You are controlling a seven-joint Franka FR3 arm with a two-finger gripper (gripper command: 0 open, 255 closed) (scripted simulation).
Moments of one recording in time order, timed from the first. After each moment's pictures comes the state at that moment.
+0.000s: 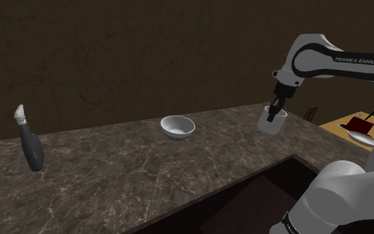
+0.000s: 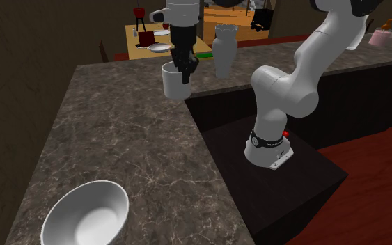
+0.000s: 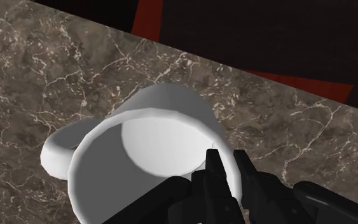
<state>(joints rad) -0.06 -0.79 -0.31 -2.47 -0.21 1.72 -0.36</state>
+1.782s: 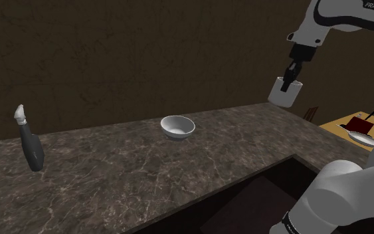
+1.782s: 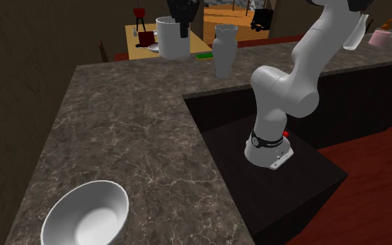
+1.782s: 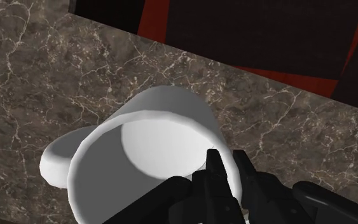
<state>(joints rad) -0.03 -0.68 -0.27 -2.03 -0.16 1.39 -0.38</state>
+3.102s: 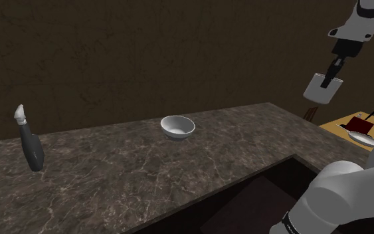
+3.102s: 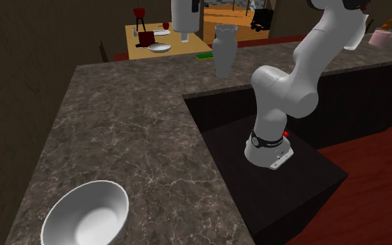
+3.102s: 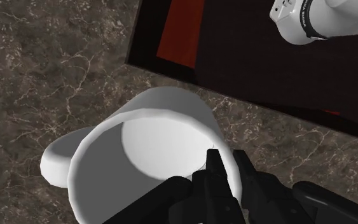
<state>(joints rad) -0.08 -0.71 -0.48 -1.86 -0.31 1.24 -0.67</state>
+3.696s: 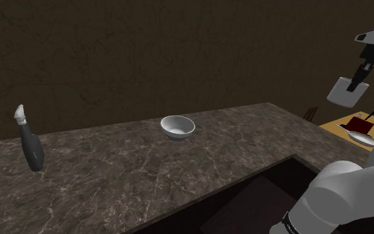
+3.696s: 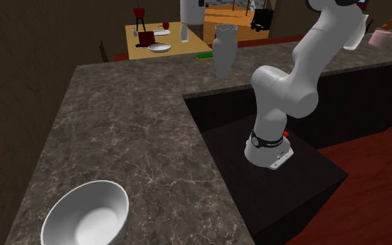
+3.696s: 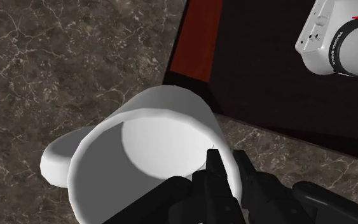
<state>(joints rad) -0.07 -0.67 -0.69 -1.73 -0.42 1.23 -0.91</state>
